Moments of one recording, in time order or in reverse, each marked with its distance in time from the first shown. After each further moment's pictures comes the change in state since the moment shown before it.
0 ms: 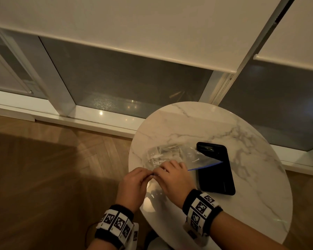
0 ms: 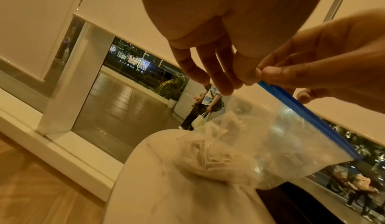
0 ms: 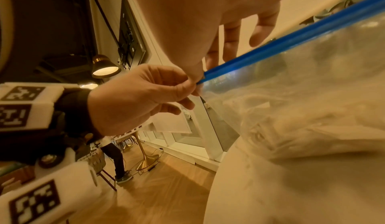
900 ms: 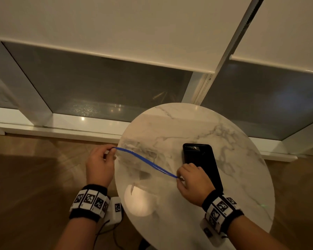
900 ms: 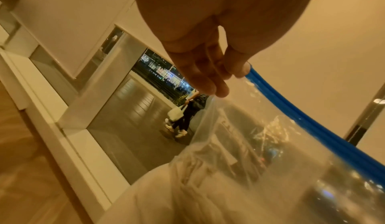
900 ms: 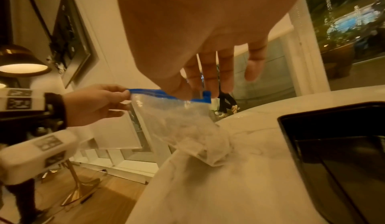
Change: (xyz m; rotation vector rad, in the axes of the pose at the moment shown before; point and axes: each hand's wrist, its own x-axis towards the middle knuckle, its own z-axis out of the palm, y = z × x) left_hand 0.090 -0.018 -0.042 -0.174 0.243 -0.339; right_hand -0.032 0.078 -0.019 0.017 -0.290 0.337
